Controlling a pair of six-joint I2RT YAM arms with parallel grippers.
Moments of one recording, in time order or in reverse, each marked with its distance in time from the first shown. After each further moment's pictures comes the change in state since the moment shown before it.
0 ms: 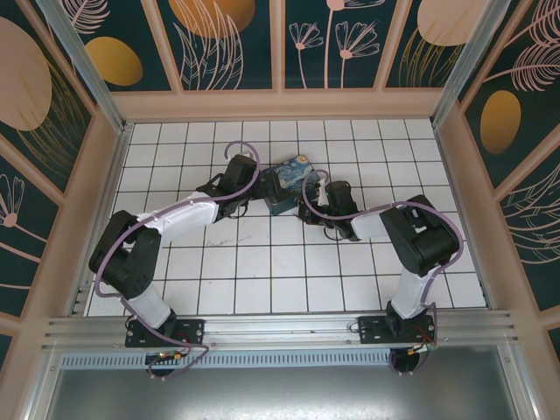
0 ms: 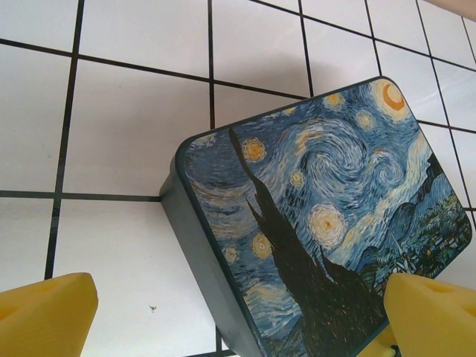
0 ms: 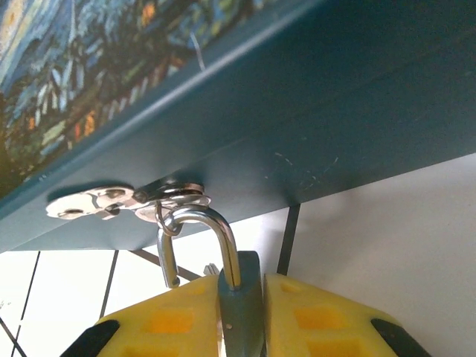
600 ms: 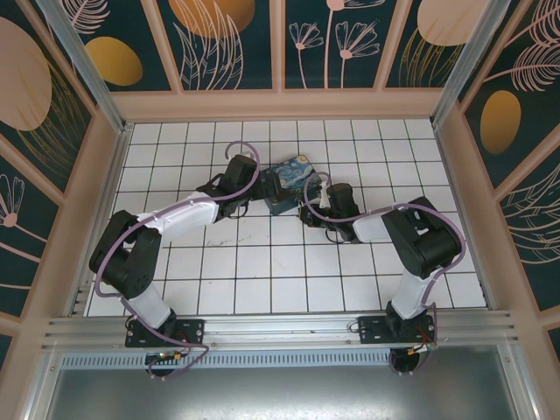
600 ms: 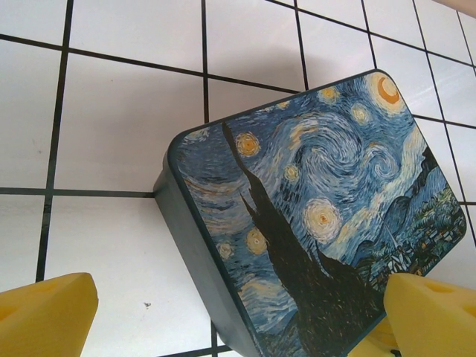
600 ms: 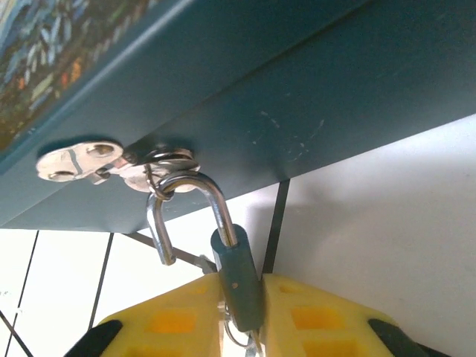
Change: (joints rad) left arm 0.000 0.001 0.000 0.000 0.019 0.000; right arm -0.003 -0.021 -0.033 0.006 0.000 -0.002
